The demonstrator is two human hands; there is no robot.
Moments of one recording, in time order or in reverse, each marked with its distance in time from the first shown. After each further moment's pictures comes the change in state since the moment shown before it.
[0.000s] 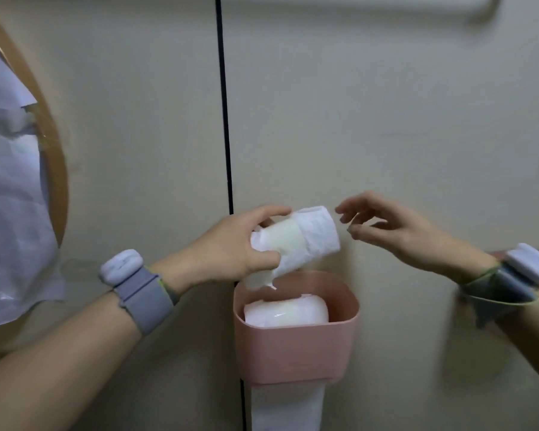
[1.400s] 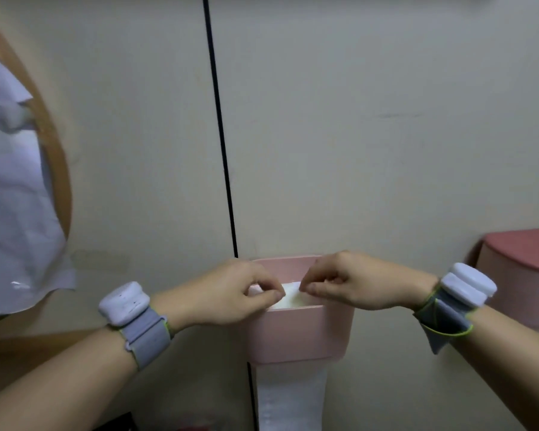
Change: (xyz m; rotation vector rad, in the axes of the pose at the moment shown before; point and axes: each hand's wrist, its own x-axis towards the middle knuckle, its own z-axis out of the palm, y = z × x) left_hand -0.034 -0.028 0.041 0.193 -0.283 0.061; right_hand -0.019 0.000 0.067 -0.335 -0.462 0.040
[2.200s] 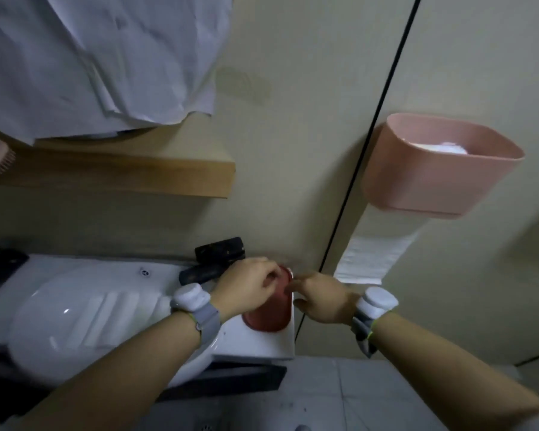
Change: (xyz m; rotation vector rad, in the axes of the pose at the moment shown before) left_hand -0.237 -0.130 0.178 -0.113 0.060 -0.328; right_hand 0.032 -0.144 0.325 -0.092 -0.289 0.033
